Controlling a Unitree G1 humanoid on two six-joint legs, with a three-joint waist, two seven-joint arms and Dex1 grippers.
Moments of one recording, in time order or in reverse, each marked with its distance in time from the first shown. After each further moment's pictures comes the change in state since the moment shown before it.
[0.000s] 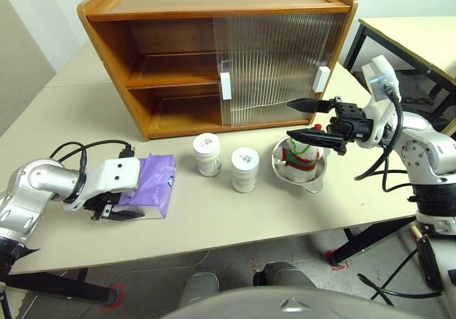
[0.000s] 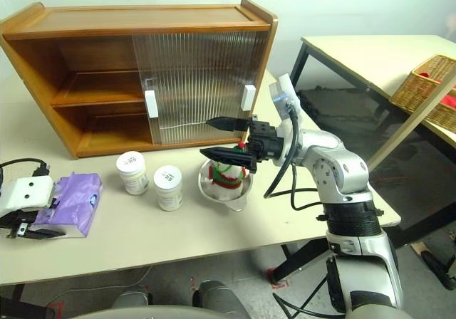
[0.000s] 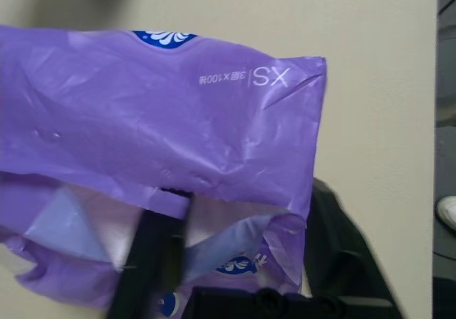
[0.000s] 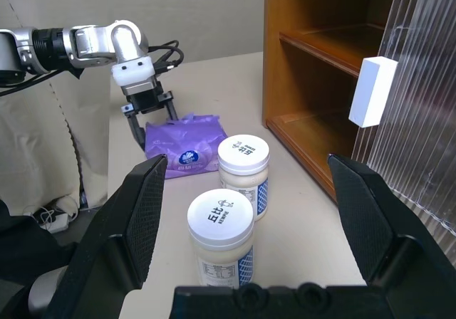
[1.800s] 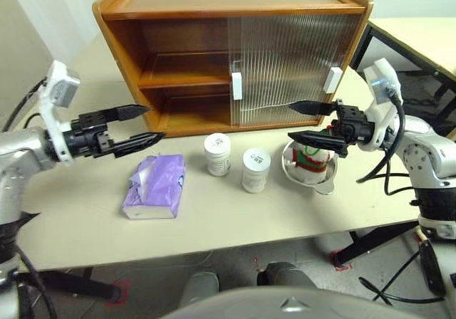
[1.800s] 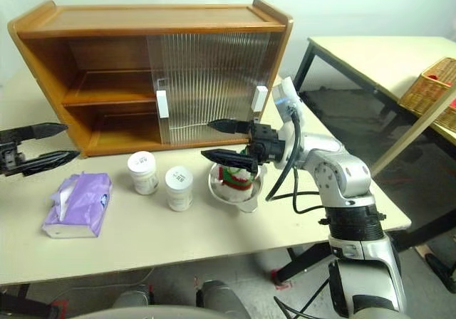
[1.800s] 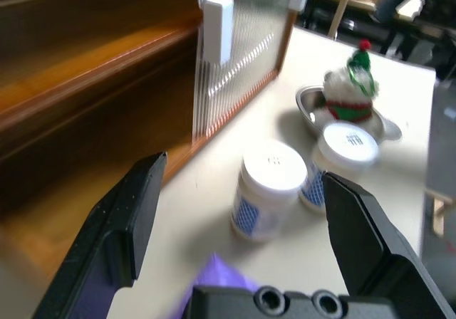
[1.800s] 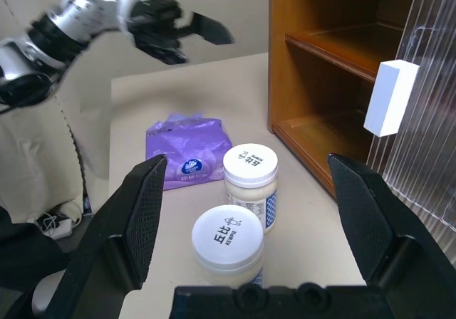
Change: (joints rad) left arm -0.102 -0.116 0.434 -0.252 -0.600 0.780 0.210; right arm 0.021 -0.007 -0.002 -0.010 0.018 0.001 -0.012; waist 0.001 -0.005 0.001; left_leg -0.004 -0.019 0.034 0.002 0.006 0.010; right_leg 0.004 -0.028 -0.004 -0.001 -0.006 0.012
